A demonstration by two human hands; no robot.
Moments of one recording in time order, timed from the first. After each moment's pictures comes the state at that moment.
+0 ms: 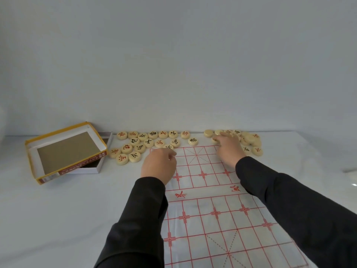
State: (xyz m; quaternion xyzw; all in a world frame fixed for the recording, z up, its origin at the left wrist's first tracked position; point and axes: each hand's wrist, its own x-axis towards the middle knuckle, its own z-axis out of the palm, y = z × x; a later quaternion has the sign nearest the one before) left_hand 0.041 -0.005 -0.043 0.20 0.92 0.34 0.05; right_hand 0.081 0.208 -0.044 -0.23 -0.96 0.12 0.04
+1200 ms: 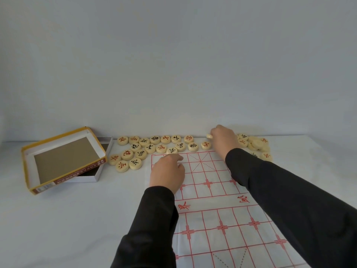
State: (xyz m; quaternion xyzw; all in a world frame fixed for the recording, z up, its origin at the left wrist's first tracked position) left_hand 0.037 0.015 -0.050 0.19 0.93 0.32 0.07; right_hand 0.023 0.215 -0.045 -0.18 -0.98 -0.04 0.10
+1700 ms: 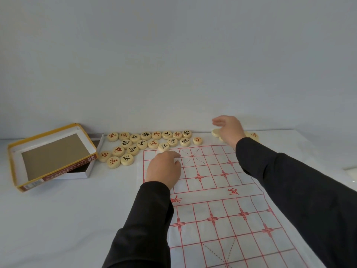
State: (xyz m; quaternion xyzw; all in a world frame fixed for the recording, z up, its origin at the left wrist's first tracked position) left_hand 0.044 0.023 -0.048 0.21 0.93 0.29 0.09; right_hand 0.052 0.236 -0.022 -0.25 -0.88 0.36 0.19
